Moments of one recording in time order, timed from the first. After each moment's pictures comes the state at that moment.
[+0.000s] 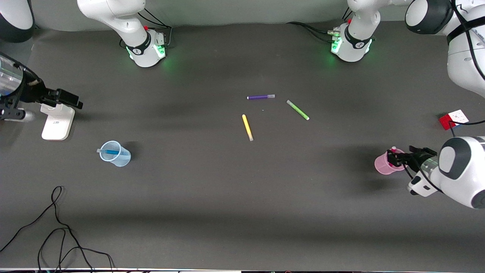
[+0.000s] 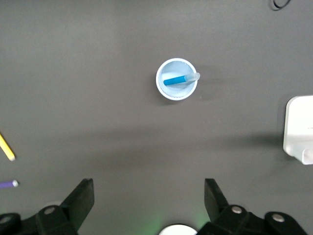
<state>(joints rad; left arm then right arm) 0.27 0.80 -0.25 -1.20 0.17 1.38 -0.17 0.11 -0.15 -0.20 -1.89 0.04 1.63 0.01</state>
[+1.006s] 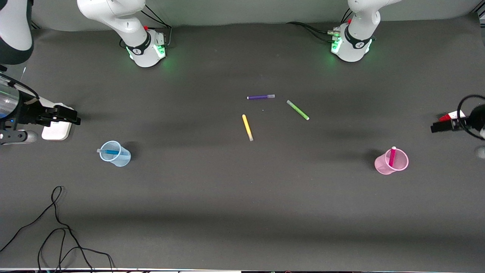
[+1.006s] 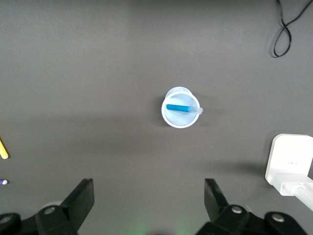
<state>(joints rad) 0.33 0.17 -0.25 -1.54 0.06 1.54 -0.01 0.17 0.10 -0.22 -1.55 0.04 1.52 -0.04</state>
